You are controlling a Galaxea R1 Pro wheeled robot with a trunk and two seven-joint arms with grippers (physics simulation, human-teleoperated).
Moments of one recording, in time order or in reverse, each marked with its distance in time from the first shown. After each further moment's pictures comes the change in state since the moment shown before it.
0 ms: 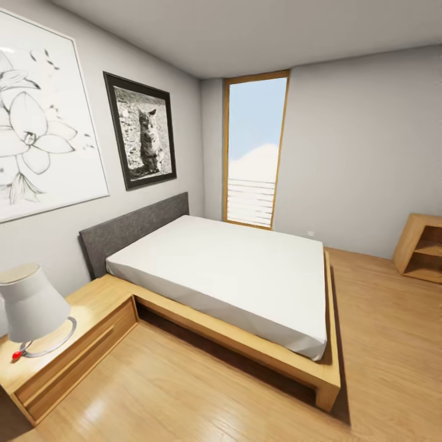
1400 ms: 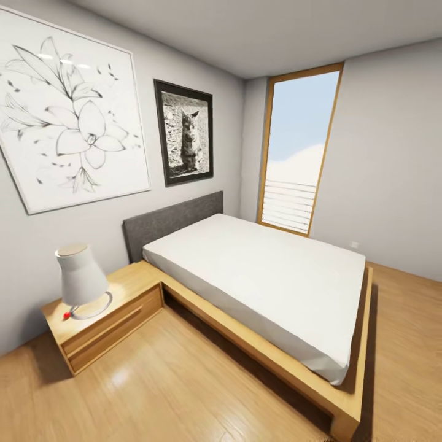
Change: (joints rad) left arm 0.000 -0.001 0.000 -0.001 -0.001 0.000 0.000; right arm 0.000 0.002 0.000 -0.002 0.000 0.003 -0.002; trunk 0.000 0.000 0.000
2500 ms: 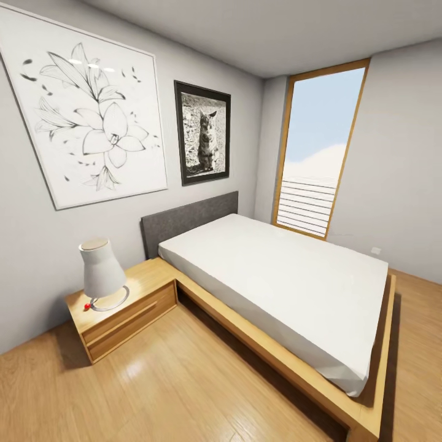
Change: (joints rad) left arm 0.000 0.000 -0.001 0.000 0.000 0.000 0.000; right arm 0.000 -0.007 -0.002 0.035 0.003 -0.187 0.087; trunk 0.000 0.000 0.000
